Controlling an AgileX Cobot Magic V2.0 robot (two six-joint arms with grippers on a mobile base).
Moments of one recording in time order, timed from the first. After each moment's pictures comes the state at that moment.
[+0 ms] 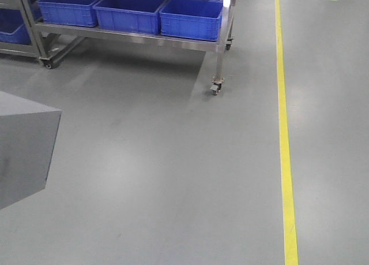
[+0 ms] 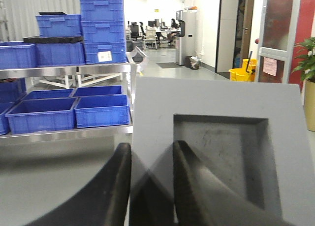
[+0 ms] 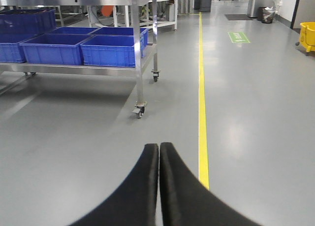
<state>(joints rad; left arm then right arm) -0.29 0.32 -0.54 -0.22 0.28 0.15 -0.09 -0.02 0.03 0.01 0.22 0.01</state>
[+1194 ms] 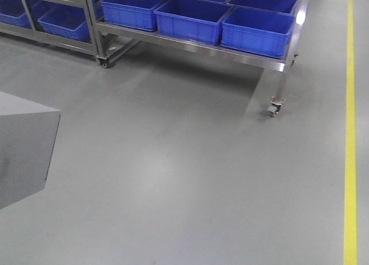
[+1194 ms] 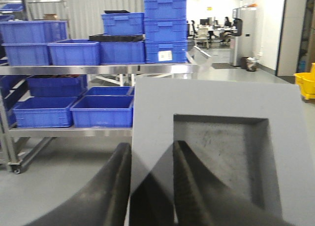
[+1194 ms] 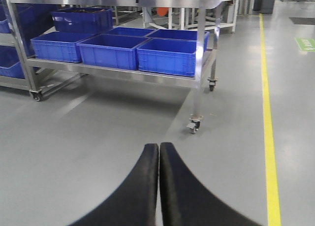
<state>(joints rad) -0.29 0.32 -0.54 -0.22 0.28 0.15 -0.09 -0.02 0.03 0.01 0.22 0.01</state>
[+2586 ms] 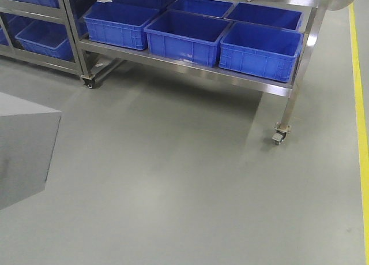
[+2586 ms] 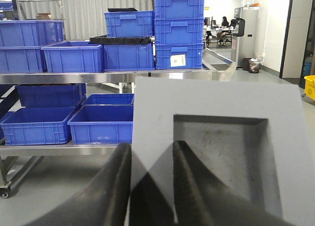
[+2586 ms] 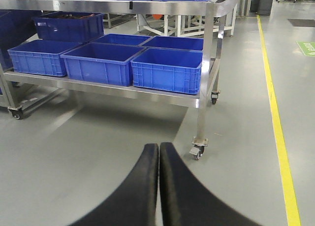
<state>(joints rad) -0.29 0.32 -0.54 -0.22 0.28 0.15 -0.09 -0.02 0.03 0.01 0.22 0.01</state>
